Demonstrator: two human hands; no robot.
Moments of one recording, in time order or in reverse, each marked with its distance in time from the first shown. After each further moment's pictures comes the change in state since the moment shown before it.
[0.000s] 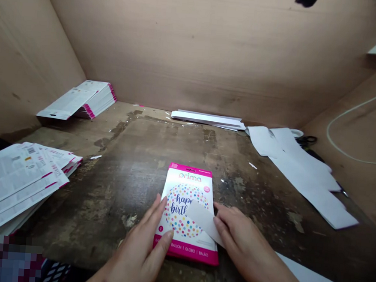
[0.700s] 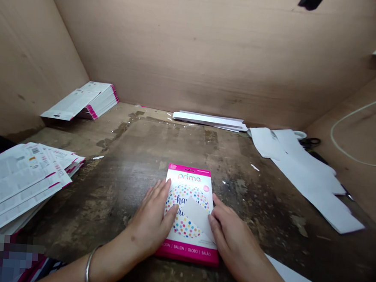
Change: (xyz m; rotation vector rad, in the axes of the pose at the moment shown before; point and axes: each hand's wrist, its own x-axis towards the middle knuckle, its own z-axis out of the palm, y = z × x) left_hand 0.051 -0.002 0.003 0.179 0.006 -0.079; right_hand 0.013 -0.008 0.013 0.007 0.074 0.024
